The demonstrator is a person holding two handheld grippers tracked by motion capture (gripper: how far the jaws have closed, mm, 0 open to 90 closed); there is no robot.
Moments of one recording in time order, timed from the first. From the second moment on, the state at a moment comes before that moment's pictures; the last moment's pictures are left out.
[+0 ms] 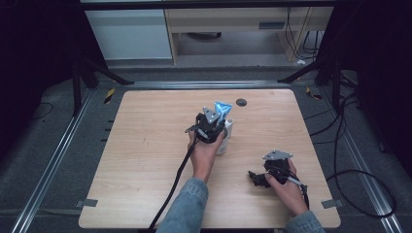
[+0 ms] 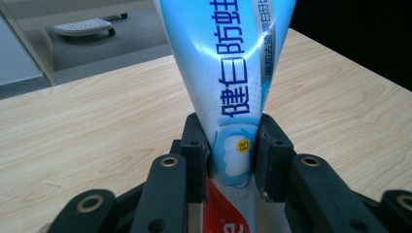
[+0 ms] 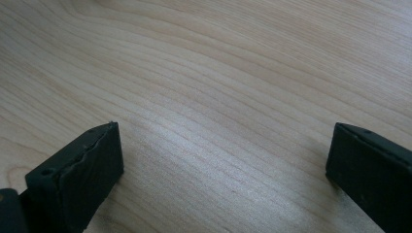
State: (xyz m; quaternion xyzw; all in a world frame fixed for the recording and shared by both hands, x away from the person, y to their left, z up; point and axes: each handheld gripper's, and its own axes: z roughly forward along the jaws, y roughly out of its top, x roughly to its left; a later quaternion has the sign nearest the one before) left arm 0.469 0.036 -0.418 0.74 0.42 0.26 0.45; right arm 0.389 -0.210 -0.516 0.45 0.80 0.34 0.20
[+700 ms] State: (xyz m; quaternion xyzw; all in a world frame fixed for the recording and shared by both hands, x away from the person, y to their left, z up) left arm 0.467 0.034 -0.421 0.74 0.42 0.28 0.44; right arm 0.389 -0.210 -0.516 0.45 0.80 0.34 0.20
